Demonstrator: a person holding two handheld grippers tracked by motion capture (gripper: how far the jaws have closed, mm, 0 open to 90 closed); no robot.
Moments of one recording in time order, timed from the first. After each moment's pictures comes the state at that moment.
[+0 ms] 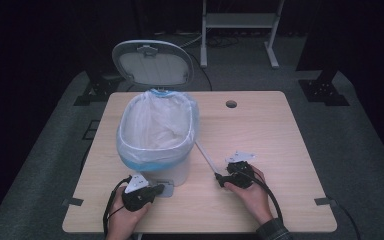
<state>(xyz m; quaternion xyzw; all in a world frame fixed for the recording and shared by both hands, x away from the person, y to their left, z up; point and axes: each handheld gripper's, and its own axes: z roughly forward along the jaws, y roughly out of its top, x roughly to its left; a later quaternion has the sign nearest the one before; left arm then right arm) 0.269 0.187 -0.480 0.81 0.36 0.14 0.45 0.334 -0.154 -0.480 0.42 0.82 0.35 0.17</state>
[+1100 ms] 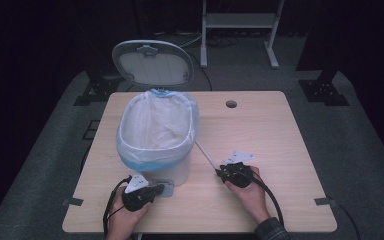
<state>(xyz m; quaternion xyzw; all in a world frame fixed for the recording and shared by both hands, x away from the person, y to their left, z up) 0.269 0.187 -0.480 0.81 0.36 0.14 0.45 0.335 -0.151 -0.480 0.39 0.83 0.37 0.16</state>
